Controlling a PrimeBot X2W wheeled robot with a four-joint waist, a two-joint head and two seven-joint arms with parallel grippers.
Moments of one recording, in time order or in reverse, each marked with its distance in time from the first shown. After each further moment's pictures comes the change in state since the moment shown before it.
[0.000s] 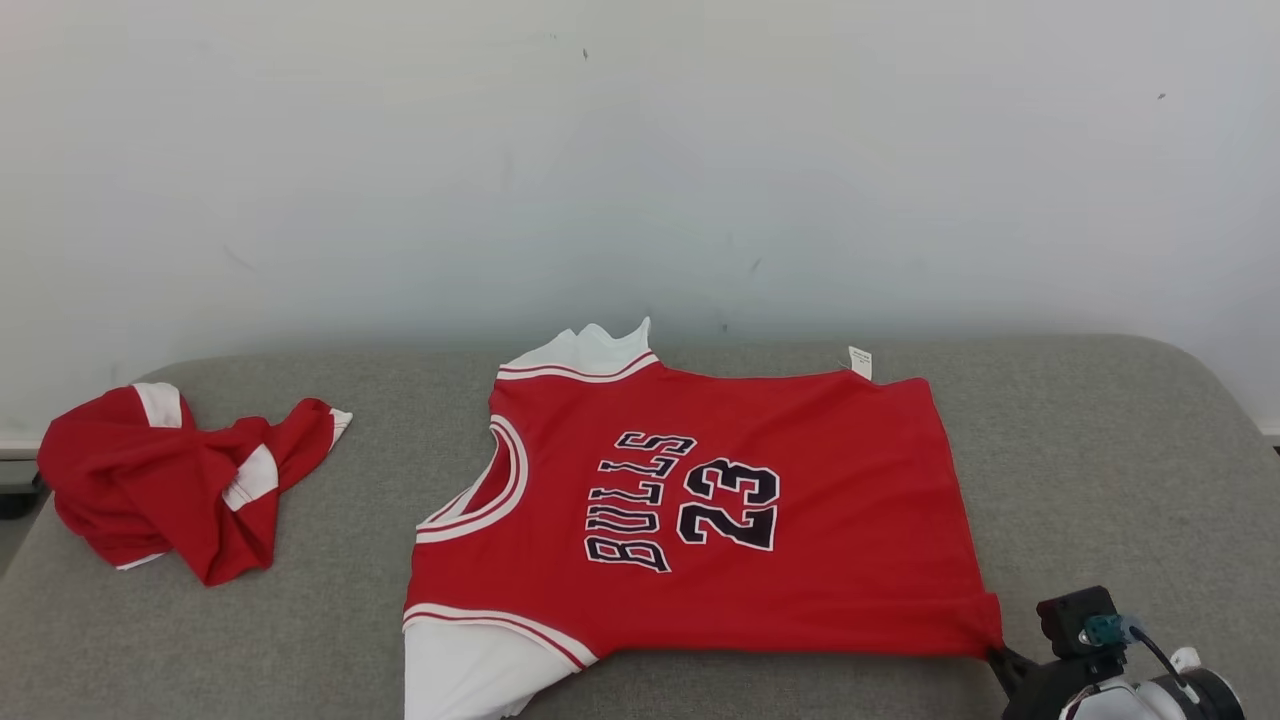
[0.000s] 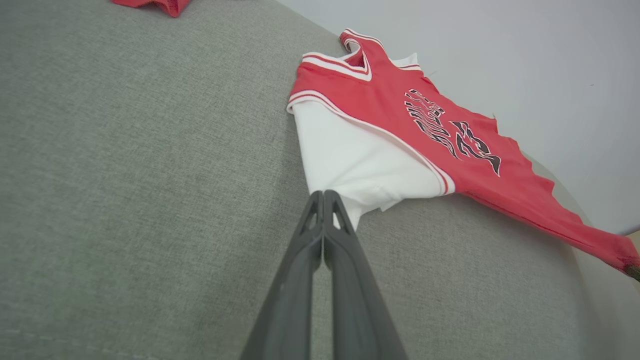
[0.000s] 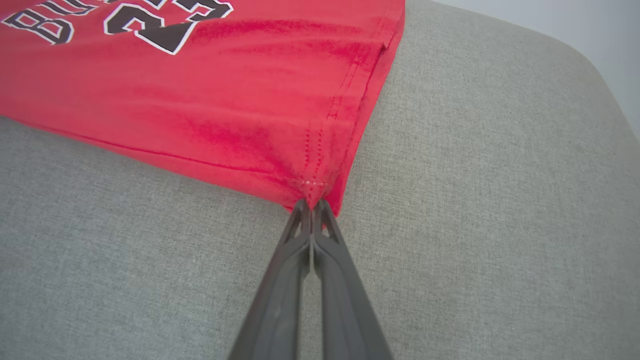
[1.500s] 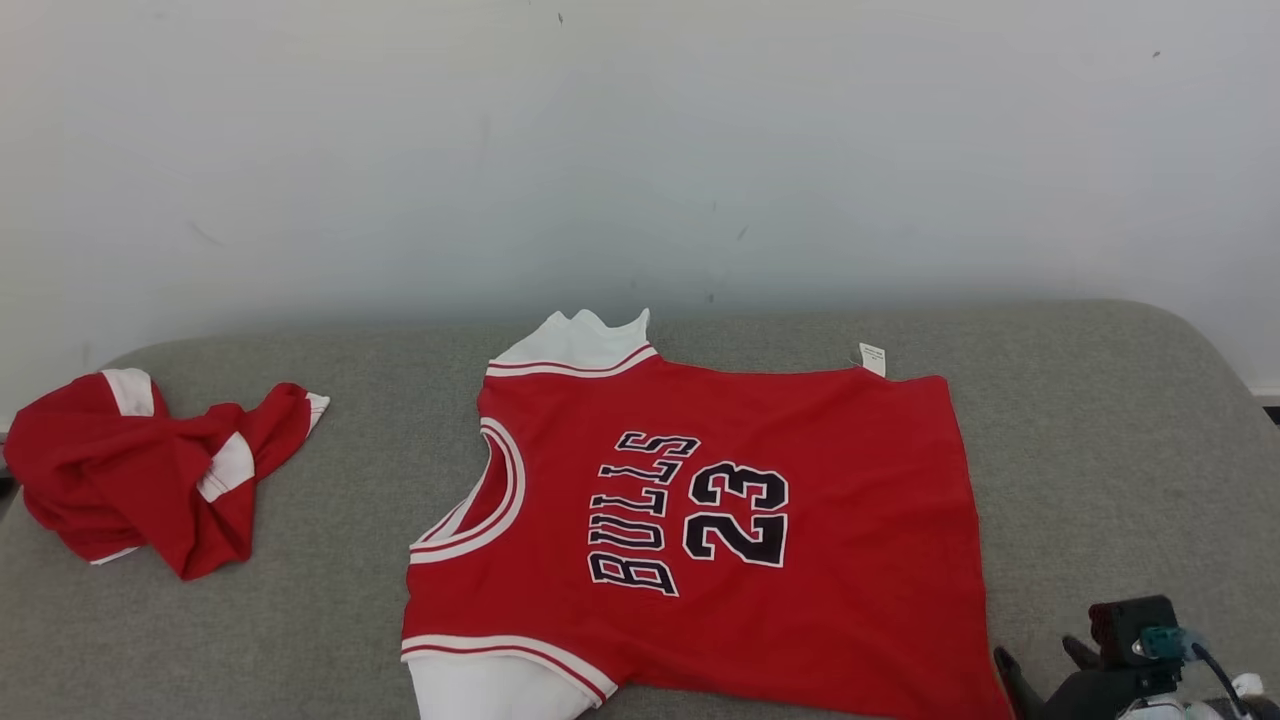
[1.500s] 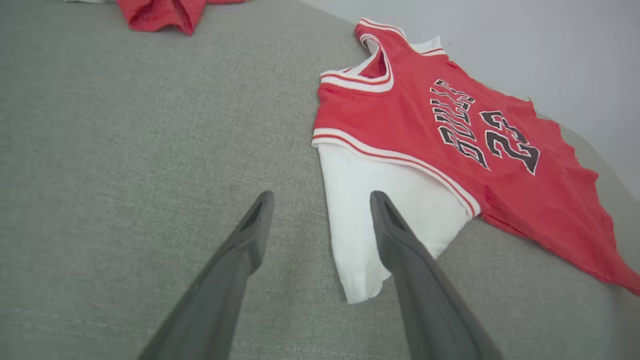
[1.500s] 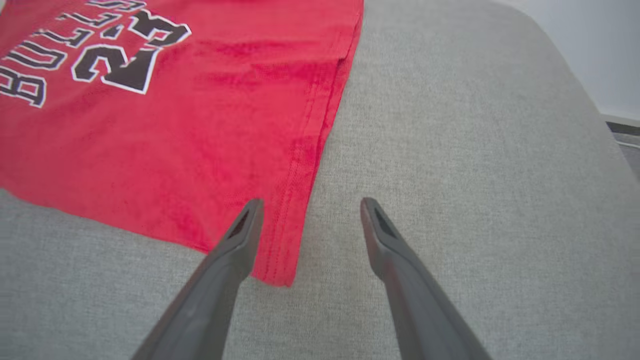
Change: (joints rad) left arm 0.144 0.073 0.024 -0.306 0.073 0.113 0.218; right arm 0.241 -0.059 -0.106 -0.428 0.040 -0.192 0.189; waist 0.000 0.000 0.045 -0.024
